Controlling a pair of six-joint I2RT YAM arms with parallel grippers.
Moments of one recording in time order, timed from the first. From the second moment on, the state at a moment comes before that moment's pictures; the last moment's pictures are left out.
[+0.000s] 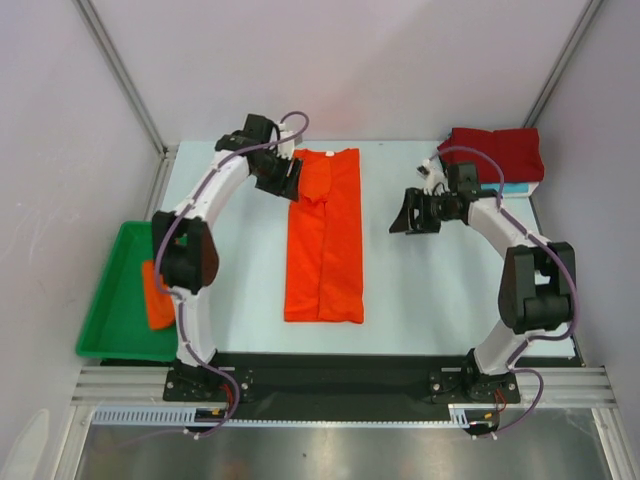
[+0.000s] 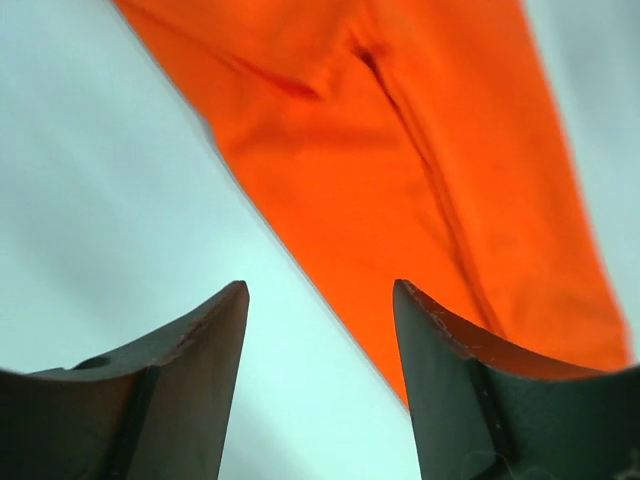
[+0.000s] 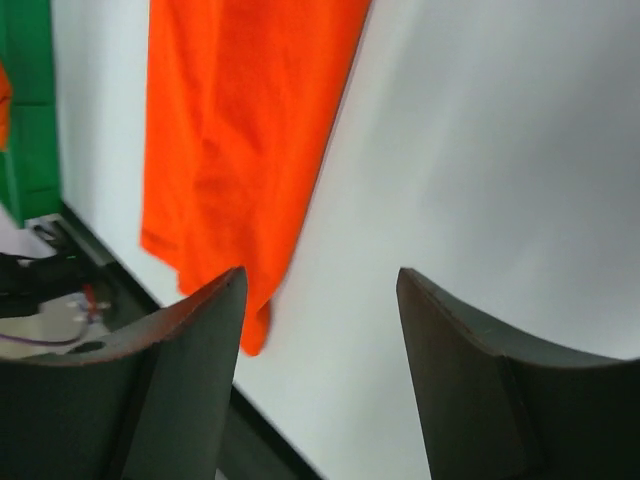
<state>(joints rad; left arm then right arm) -0.27 2.15 2.03 -0.95 0.30 0.15 0.11 1.71 1.26 -0.50 -0.66 0.08</state>
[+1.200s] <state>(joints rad) -0.27 1.45 0.60 -0.36 0.55 -0.57 0.50 1.61 0.66 -0.17 -0.74 0.70</state>
